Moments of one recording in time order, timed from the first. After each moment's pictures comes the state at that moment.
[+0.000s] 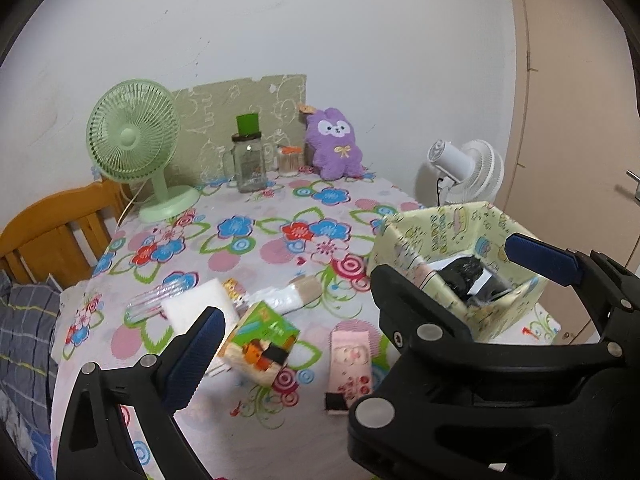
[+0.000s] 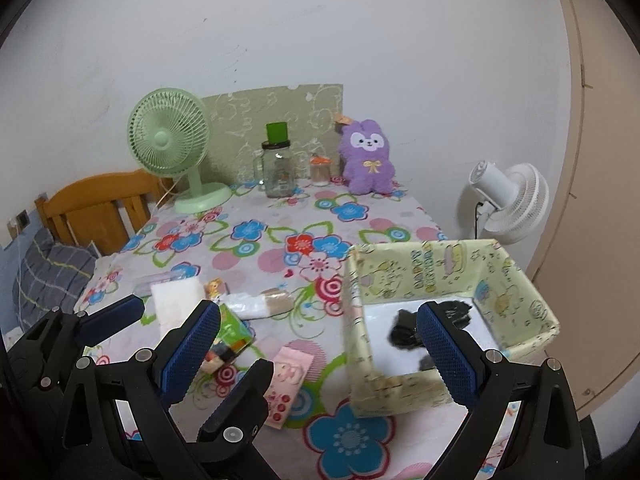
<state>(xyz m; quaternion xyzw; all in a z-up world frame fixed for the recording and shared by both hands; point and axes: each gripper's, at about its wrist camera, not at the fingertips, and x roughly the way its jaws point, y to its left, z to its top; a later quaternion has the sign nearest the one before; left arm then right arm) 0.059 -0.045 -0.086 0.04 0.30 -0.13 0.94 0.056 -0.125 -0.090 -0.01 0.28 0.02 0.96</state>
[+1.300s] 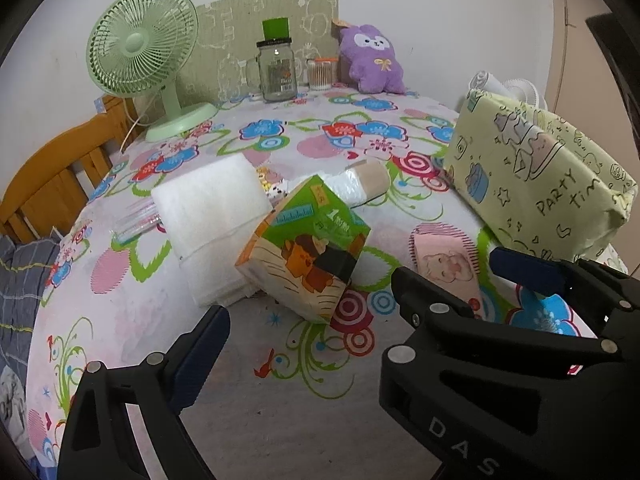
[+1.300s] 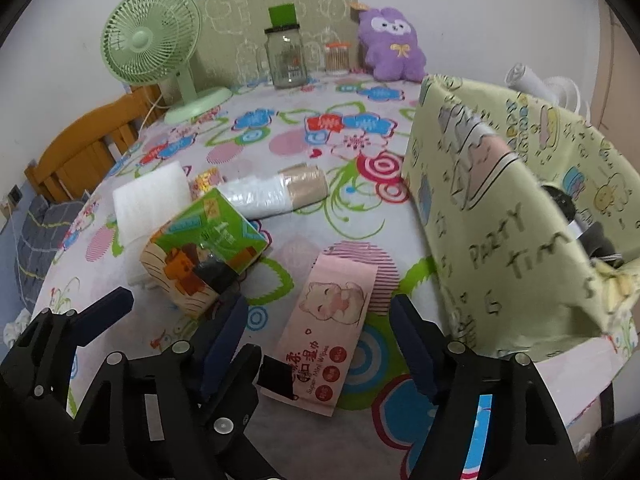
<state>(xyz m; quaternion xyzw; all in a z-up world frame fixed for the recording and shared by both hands) 0.096 -0.014 -0.182 0.05 0.40 -0.09 0.91 0.113 -0.095 -0.205 0.02 0.42 0.03 0.91</state>
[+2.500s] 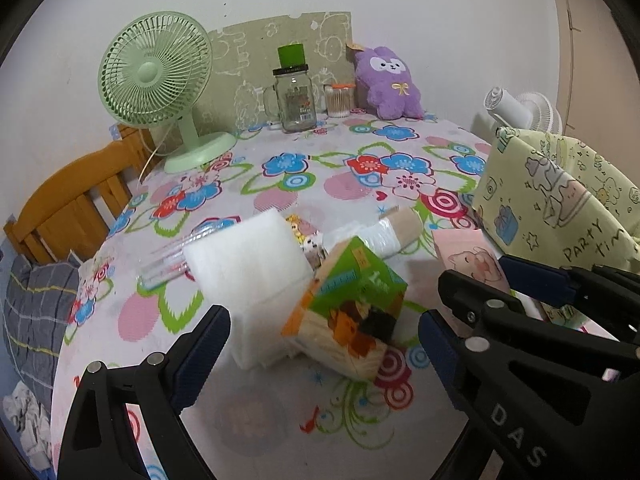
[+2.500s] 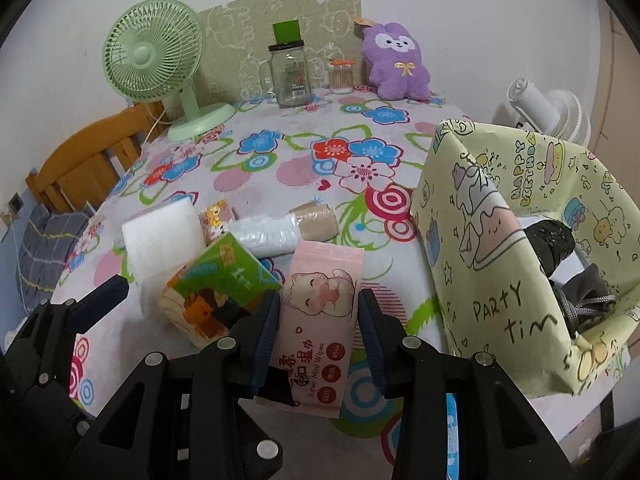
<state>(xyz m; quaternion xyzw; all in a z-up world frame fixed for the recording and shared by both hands) 0.119 -0.004 -0.163 0.08 0.36 -0.06 0.93 0.126 -0.086 -0.181 0.03 0.40 0.03 0.91</state>
